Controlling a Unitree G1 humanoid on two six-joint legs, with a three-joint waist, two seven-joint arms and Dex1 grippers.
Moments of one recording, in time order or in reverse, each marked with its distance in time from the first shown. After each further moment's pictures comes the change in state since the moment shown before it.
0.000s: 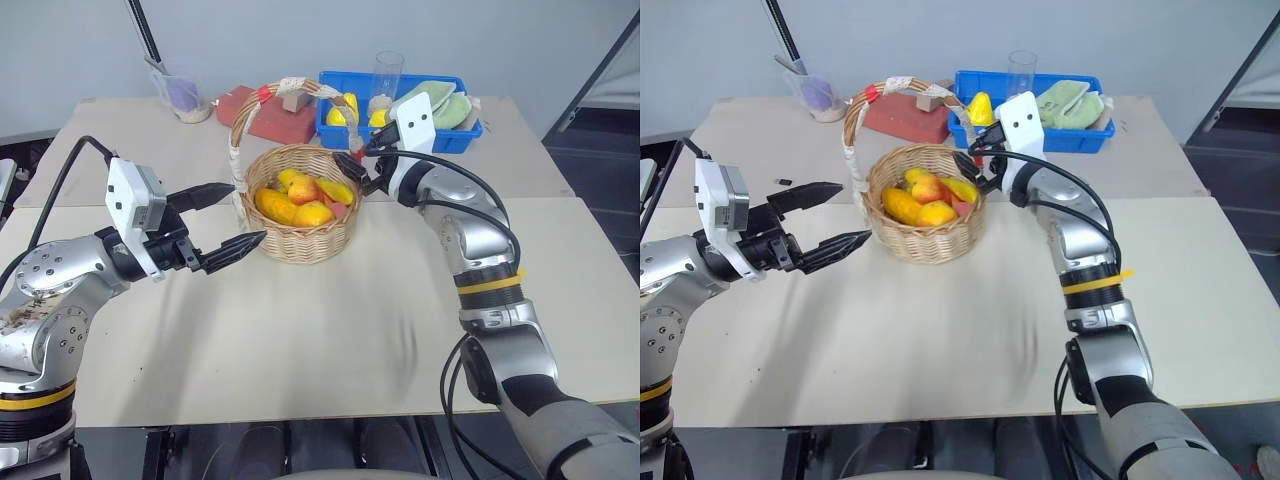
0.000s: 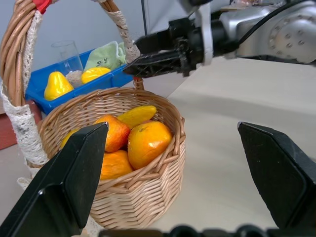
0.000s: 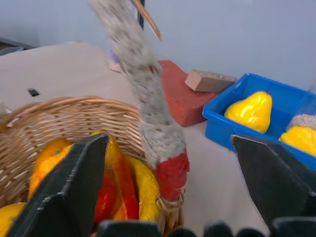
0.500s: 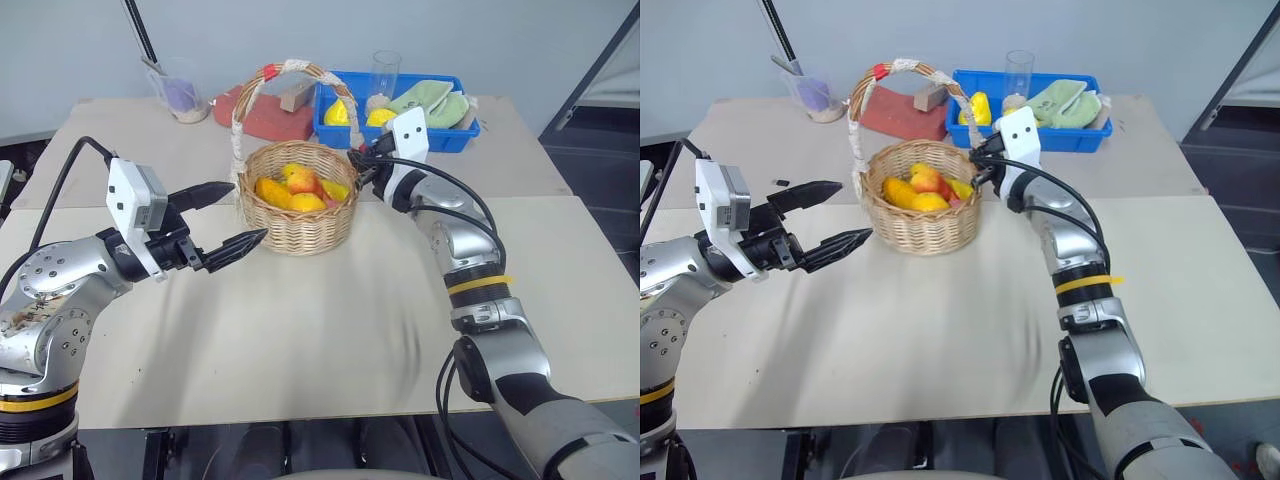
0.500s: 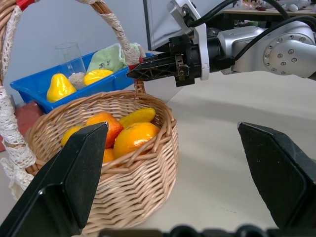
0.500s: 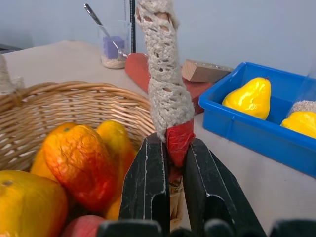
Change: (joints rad) left arm -0.001 -0.013 -0.001 -0.011 0.001 0.000 0.027; right arm -0.004 0.009 -0.017 0.102 -0.005 -0.103 0.012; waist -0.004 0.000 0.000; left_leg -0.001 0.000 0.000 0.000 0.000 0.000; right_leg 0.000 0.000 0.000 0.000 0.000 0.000
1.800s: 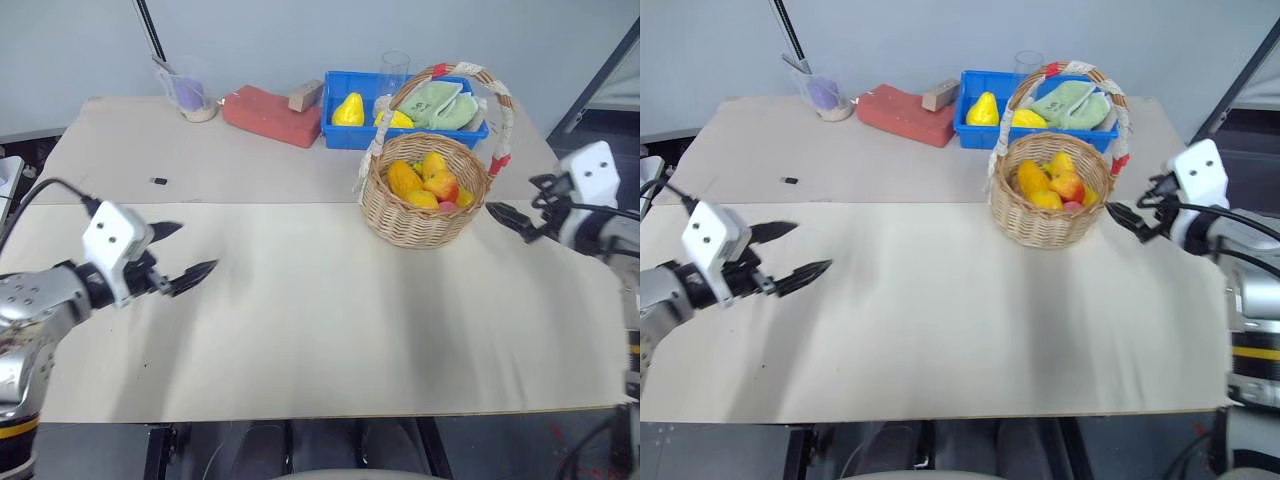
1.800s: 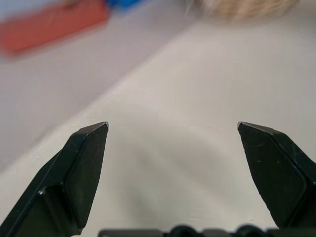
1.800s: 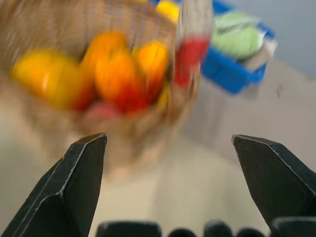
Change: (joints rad) left arm 0.362 0.175 0.134 0.077 0.283 -0.026 -0.007; right arm 0.507 -0.730 -0.228 -0.388 0.101 0.186 0.393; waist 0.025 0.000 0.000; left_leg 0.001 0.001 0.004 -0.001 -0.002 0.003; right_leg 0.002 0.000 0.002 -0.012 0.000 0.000
